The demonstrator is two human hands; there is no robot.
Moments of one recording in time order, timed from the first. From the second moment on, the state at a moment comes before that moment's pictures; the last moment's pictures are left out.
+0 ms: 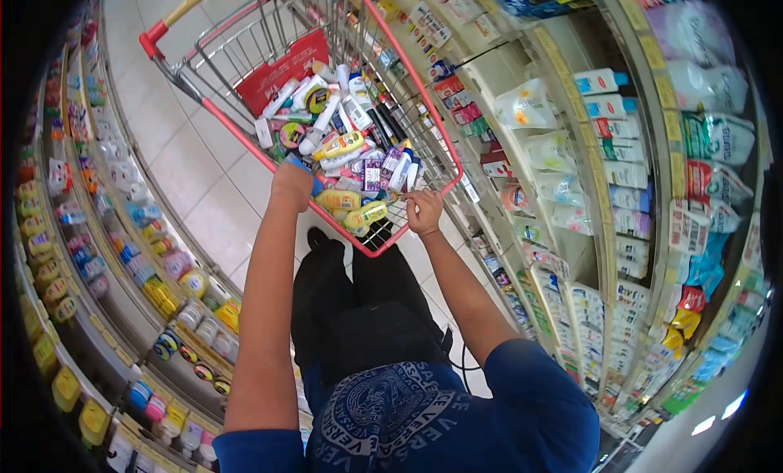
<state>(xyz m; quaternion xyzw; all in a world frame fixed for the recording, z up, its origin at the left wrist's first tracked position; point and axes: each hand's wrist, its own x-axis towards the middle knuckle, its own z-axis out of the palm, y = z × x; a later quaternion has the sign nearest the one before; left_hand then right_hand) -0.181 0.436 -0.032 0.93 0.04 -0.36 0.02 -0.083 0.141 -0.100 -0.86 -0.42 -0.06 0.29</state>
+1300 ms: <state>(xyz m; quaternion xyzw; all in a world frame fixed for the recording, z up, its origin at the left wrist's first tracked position) -0.169 0.445 -0.048 0.89 0.05 -0.45 0.06 0.143 0.069 -0.178 -0.99 -0.07 0.10 -0.07</state>
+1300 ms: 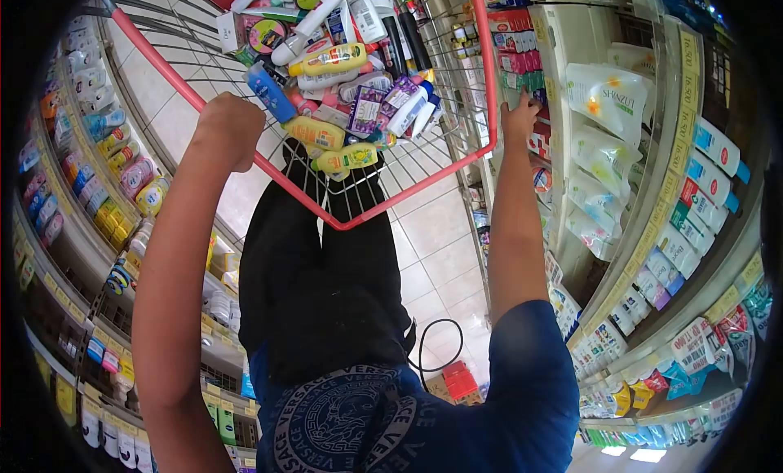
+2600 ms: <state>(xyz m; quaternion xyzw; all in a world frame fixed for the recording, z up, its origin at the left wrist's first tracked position) -0.169 0.436 -0.032 0.90 0.04 -0.44 -0.01 -0.073 0.013 -0.050 -0.79 0.05 -0.16 0.58</state>
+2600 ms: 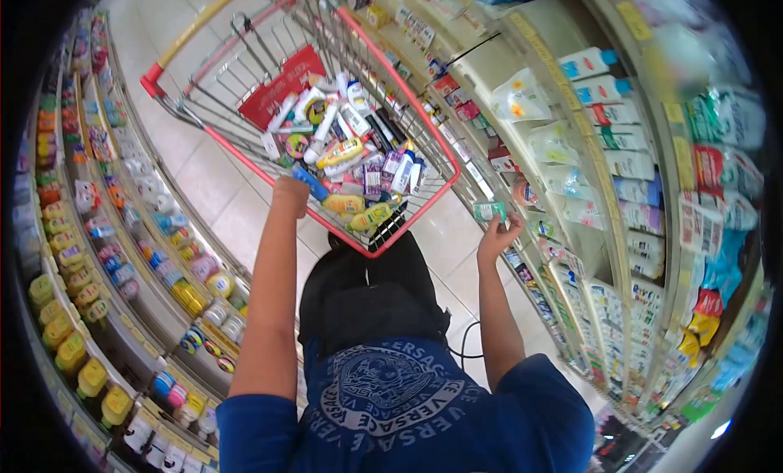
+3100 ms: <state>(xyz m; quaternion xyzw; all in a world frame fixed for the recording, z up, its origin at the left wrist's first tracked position) -0.232 0.420 -0.076 0.99 0.01 0.11 0.13 -0.134 0.093 0.039 -0.31 0.22 0.20 0.90</state>
